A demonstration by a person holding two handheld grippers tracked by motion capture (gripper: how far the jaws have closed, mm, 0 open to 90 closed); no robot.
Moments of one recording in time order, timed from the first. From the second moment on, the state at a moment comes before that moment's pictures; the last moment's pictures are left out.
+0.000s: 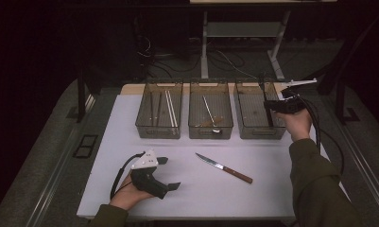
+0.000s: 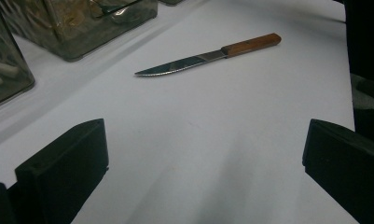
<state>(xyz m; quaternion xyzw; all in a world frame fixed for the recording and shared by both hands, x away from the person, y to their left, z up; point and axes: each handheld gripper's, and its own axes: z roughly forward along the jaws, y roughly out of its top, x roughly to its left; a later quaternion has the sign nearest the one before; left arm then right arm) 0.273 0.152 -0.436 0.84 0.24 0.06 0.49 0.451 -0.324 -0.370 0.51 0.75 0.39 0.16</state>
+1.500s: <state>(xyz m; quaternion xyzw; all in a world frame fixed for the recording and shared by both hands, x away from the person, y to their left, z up) 0.272 0.151 -0.436 0.84 0.24 0.05 0.49 0.444 -0.328 -0.381 0.54 0.73 0.39 0.15</state>
